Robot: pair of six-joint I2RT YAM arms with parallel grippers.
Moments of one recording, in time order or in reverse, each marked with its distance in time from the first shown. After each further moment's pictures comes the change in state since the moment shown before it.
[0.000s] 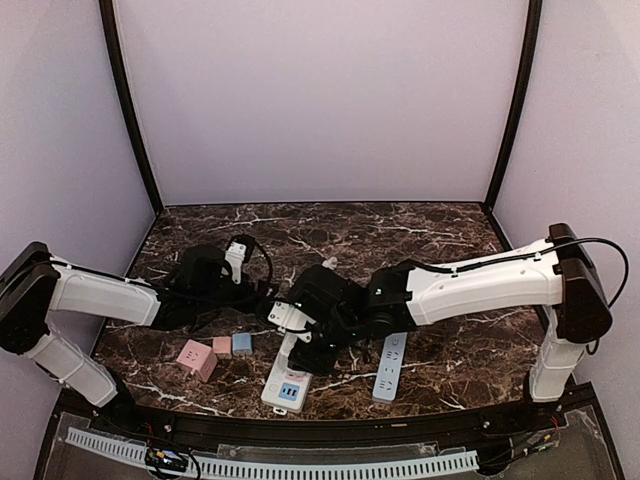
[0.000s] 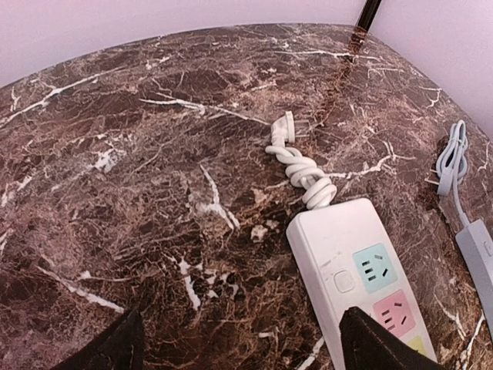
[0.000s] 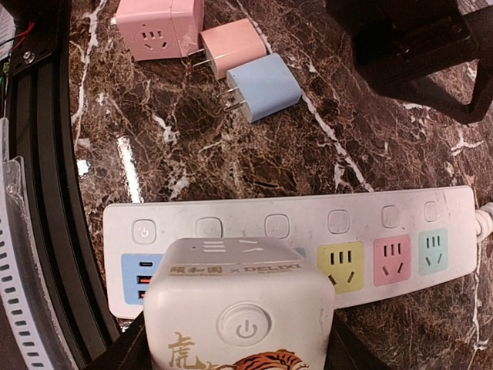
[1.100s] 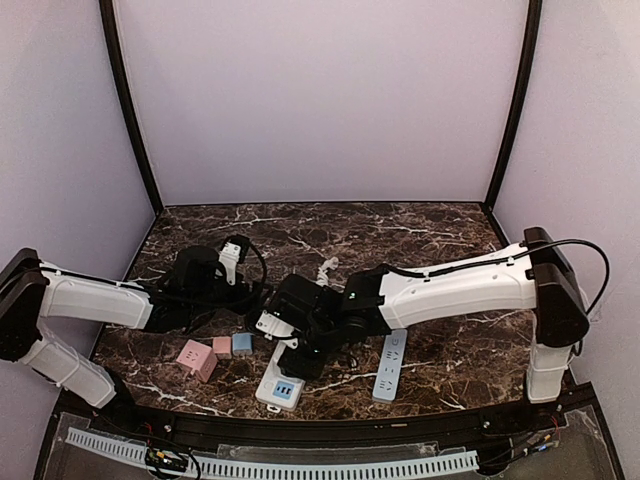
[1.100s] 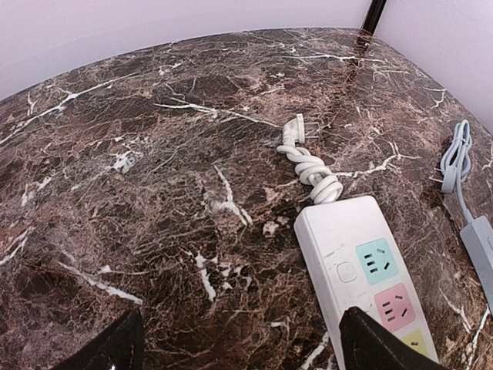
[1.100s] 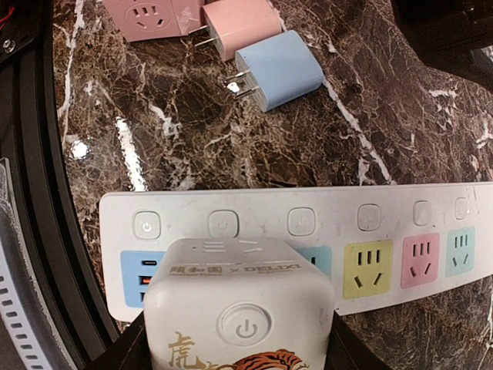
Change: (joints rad) left arm 0.000 -0.075 -0.031 -0.028 -0.034 0.031; right arm 0.020 0.125 0.131 -0.107 0.012 0.041
